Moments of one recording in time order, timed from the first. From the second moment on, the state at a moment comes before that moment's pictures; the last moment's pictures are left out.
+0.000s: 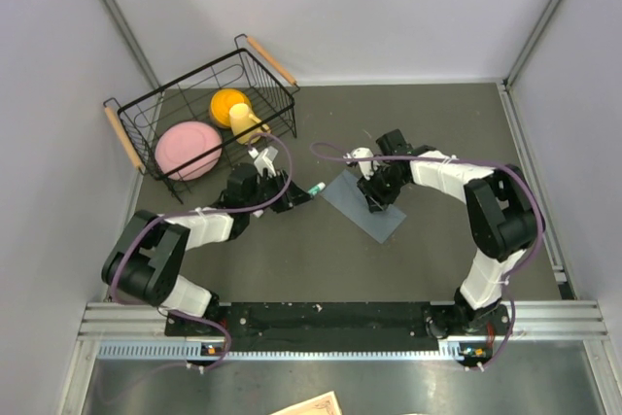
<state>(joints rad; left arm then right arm) -0.40 1.46 0.51 0.53 0.54 -0.80 0.46 1.77 1.10 -0.53 -0.35 -0.44</state>
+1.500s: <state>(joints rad) -0.35 1.03 0.51 0.39 0.65 -0.62 0.34 2.07 1.21 -0.51 -0.91 0.10</state>
